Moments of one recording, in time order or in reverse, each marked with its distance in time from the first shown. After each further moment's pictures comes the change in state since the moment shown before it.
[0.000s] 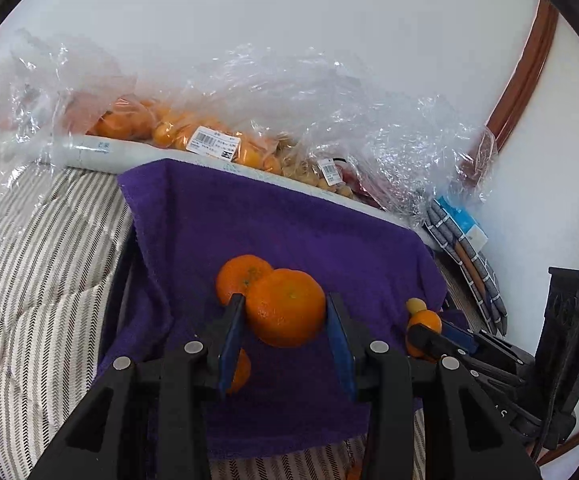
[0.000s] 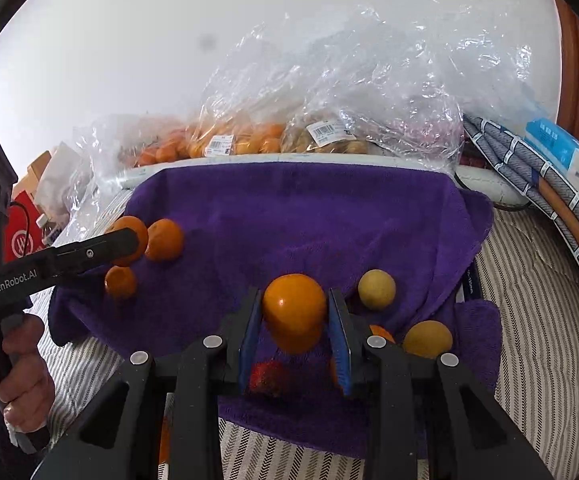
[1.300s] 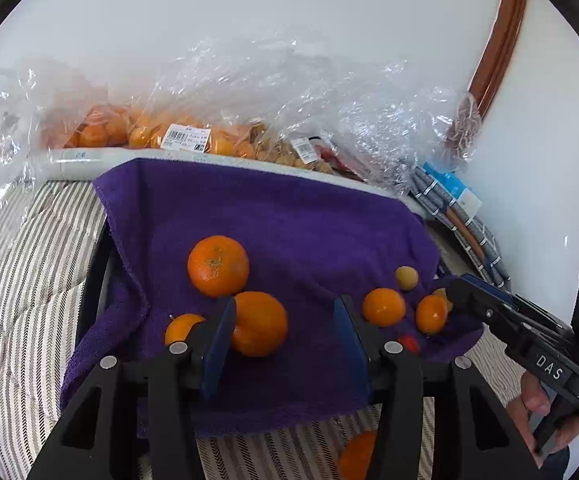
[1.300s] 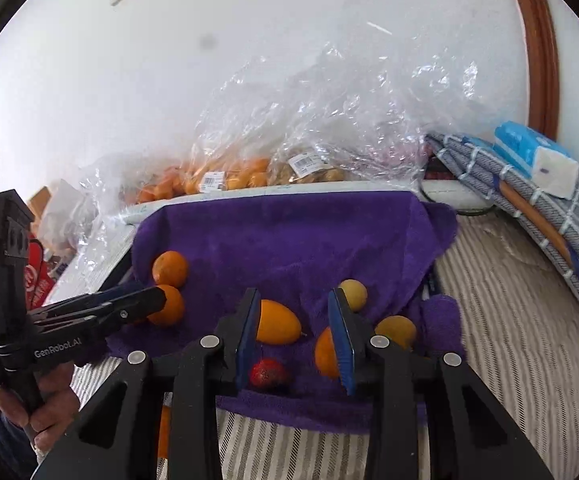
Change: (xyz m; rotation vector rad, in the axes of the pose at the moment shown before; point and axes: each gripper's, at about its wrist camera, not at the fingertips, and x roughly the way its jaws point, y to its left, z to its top) left arm -0.004 -0.023 -0.009 0.117 0.017 0.002; right arm -0.041 -0.007 0.000 0.083 -0.090 -0.040
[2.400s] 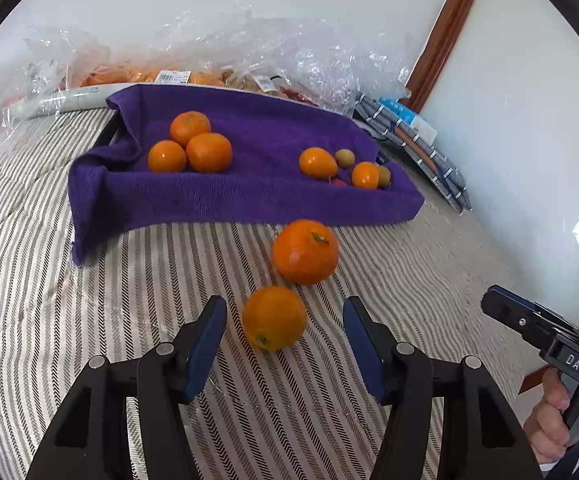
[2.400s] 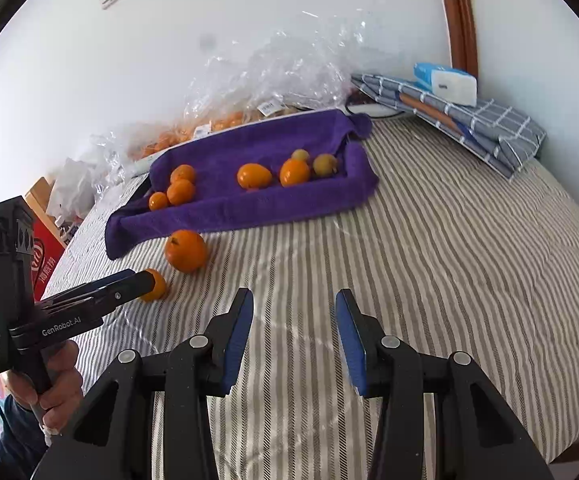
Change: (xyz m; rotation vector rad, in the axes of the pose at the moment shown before) left arm -0.059 -0.033 -0.109 0.043 0.114 -0.022; right arm -0.126 -0.017 -0.117 0.130 0.089 -0.057
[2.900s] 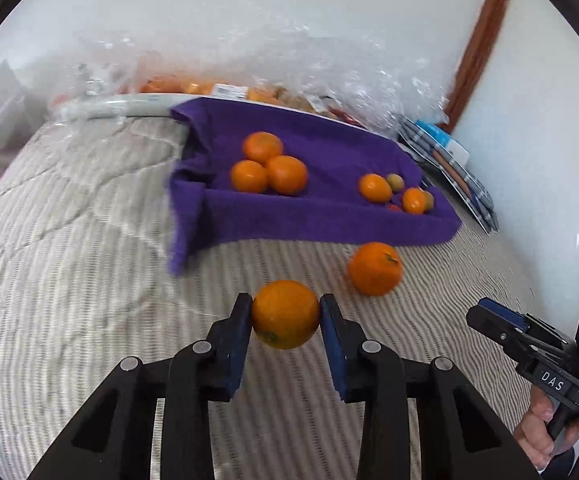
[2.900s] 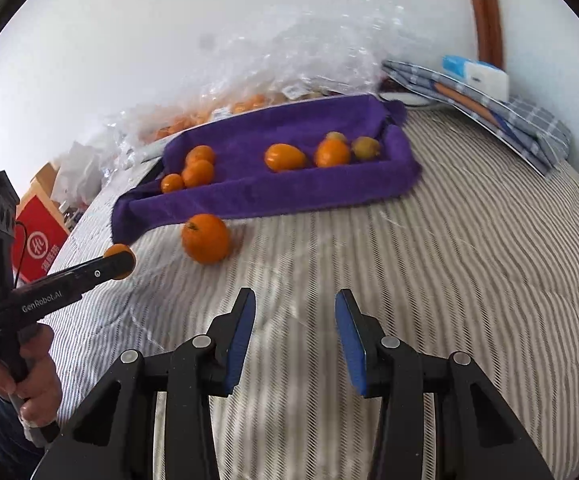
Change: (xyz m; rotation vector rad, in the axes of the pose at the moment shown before) left arm -0.040 0.049 0.003 -0.059 -0.052 0.098; right arm 0.034 0.038 -0.002 -0.060 0.013 0.039
